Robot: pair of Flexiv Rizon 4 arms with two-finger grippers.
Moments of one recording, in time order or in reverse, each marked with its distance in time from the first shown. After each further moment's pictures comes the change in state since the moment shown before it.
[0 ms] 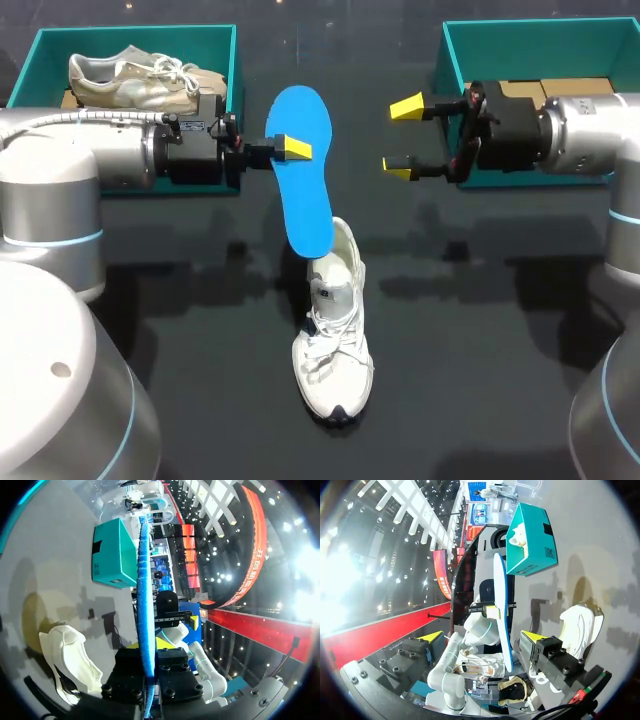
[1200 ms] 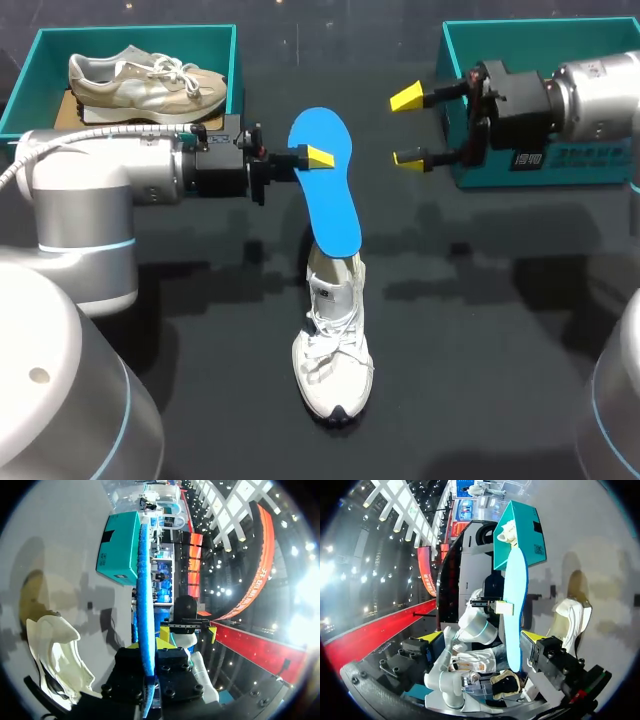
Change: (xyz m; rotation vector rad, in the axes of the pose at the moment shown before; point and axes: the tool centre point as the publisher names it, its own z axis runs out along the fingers) left arm -0.018 -0.002 0.030 0.027 0.020 -0.146; right arm 0.020 -0.002 -0.006 0.048 -0.178 0.044
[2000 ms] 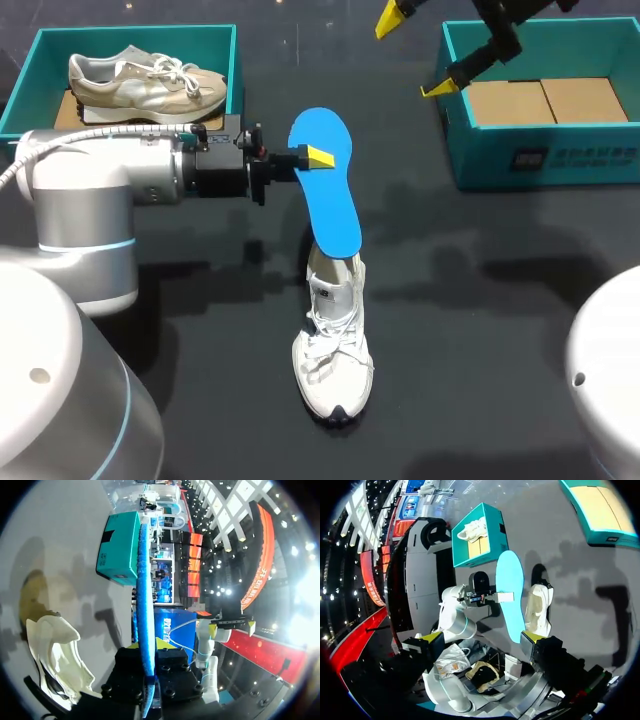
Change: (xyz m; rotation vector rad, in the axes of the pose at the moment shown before) left arm 0.000 0.000 0.000 0.000 0.000 0.000; right arm 0.095 0.004 -0.009 0.030 -0.551 0.146
